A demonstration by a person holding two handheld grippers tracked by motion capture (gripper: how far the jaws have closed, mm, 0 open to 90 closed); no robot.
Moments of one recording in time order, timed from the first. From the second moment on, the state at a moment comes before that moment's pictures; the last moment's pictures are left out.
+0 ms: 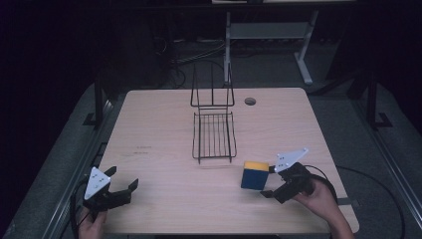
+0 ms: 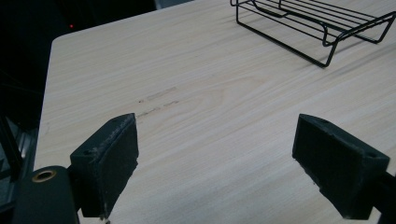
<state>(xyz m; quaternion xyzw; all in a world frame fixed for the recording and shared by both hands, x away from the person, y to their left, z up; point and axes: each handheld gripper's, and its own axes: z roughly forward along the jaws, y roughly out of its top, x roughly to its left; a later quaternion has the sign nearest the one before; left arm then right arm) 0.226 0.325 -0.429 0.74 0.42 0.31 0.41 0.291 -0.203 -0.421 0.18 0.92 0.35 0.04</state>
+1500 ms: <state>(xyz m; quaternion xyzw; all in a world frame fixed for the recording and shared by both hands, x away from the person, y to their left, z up) 0.227 0.325 -0.429 0.75 0.42 0.31 0.41 0.308 -0.175 -0.425 0.17 0.93 0.34 0.03</state>
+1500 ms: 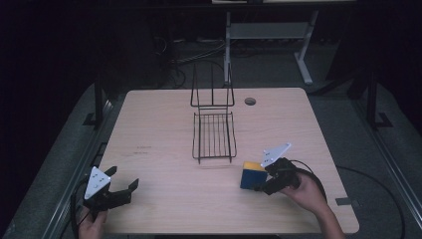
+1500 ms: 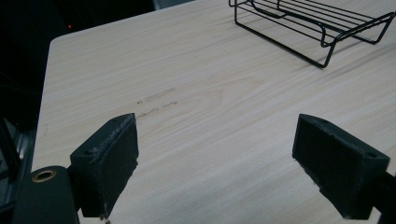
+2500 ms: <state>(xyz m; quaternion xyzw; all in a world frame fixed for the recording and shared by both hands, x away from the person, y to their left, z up) 0.227 0.324 -0.428 0.74 0.42 0.31 0.42 0.312 -0.157 -0.412 0.12 0.93 0.33 0.02</state>
